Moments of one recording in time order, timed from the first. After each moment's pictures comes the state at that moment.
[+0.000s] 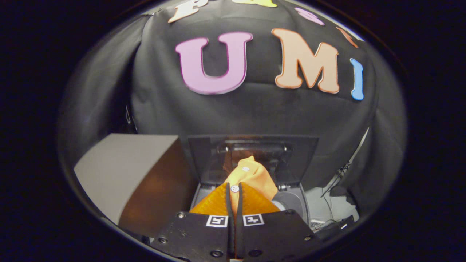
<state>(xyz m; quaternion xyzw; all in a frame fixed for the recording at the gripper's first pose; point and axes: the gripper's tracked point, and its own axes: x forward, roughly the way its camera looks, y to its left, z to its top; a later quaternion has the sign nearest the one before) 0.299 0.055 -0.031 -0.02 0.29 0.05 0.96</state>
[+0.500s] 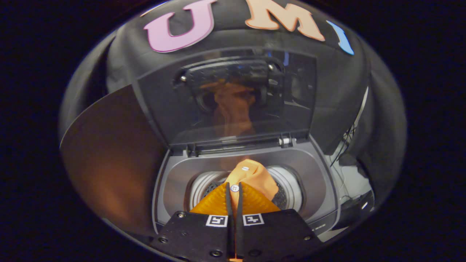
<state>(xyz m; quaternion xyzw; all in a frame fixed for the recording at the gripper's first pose) 0.291 0.019 -0.175 0.04 0.39 0.01 0.92</state>
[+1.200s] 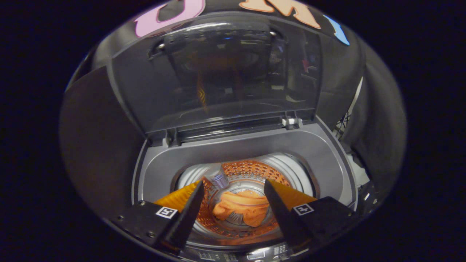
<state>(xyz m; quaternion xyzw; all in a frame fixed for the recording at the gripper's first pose) 0.283 0.036 -0.163 0.00 0.41 -0.03 0.91</state>
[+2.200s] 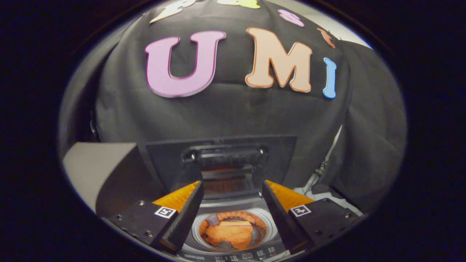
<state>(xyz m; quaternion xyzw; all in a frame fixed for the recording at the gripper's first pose) 0.332 0.037 0.052 0.00 0.21 -0.08 0.97</state>
